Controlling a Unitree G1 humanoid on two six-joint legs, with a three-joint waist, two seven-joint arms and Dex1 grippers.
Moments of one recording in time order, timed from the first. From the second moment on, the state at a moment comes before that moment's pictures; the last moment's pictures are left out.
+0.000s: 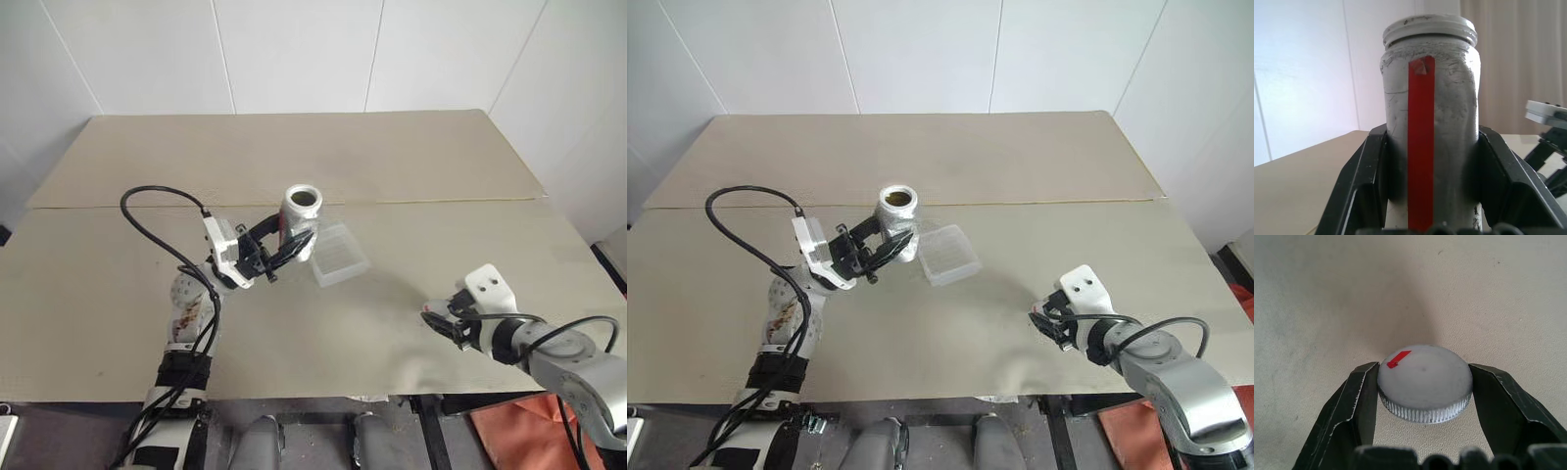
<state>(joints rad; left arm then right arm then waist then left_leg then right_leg) -0.48 0.23 0.08 0.27 -0.49 -0.25 -1.08 0.00 -0.81 -0.09 -0.57 0.55 0.97 0.32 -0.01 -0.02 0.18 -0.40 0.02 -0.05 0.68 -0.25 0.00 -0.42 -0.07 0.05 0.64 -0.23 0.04</state>
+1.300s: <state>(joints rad) -1.54 0.43 -1.14 1.30 1.47 -0.79 0.64 -0.17 -0.78 -0.31 -0.87 0.81 1.05 0.33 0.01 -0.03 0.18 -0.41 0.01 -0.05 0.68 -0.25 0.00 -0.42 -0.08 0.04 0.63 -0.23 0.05</state>
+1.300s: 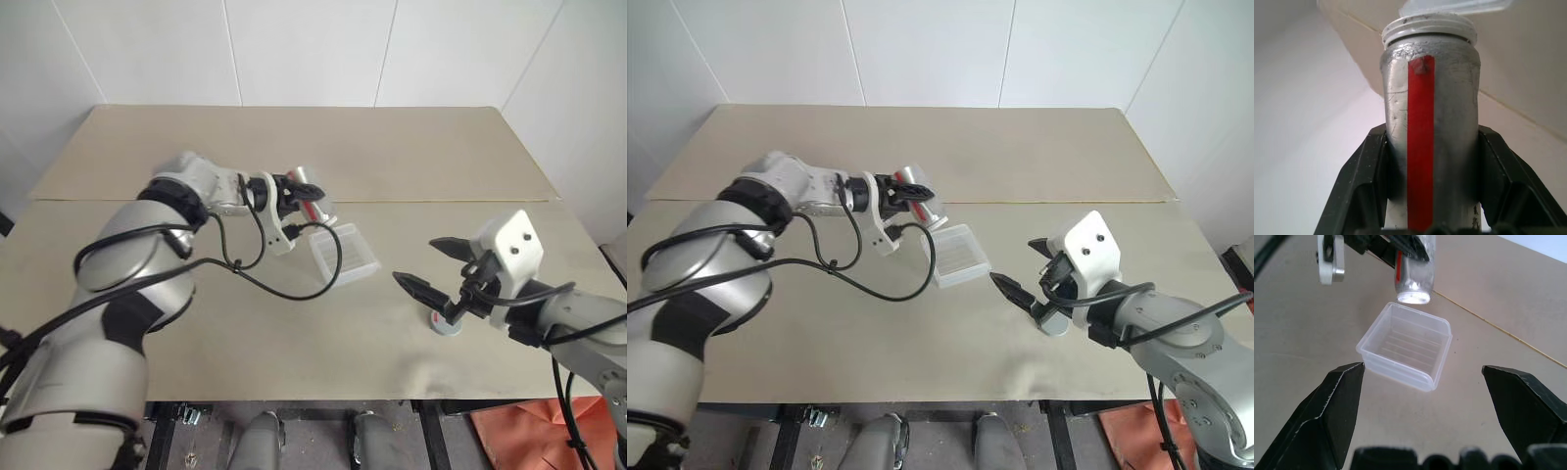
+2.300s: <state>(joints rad) -1.09 0.30 0.11 1.29 -0.06 -0.66 -0.77 -0.09 -0.71 -0.32 -0.89 0.81 1.02 0.24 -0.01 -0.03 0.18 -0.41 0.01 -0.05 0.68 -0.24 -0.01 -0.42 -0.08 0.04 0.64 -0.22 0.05</state>
